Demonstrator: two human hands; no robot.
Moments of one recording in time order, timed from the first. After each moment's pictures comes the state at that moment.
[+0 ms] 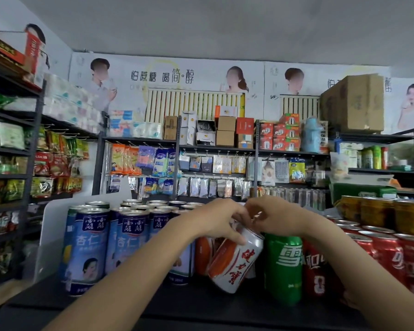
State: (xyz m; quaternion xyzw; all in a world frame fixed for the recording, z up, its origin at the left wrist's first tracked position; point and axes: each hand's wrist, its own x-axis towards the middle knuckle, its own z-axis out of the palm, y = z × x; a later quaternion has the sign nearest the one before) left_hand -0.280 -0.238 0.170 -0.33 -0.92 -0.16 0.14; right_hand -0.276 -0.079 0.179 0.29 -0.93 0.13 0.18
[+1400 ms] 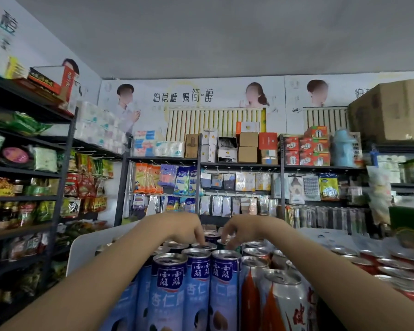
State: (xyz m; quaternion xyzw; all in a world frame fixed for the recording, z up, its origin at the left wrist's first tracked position) left_hand -0.337 -0.367 0.215 -0.14 -0.99 0.01 0.06; right_hand -0.407 -0.201 0.212 0.31 -0.95 0.01 0.06
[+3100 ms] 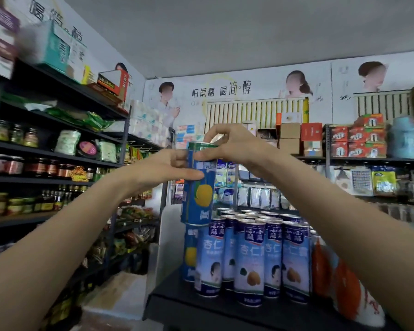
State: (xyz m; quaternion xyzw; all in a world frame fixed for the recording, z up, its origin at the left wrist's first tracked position) left_hand -0.194 -0.497 0.224 -0.19 -0.84 -0.44 0.23; right_hand -0.232 -0.333 0.265 0.46 -0.75 0.44 0.15
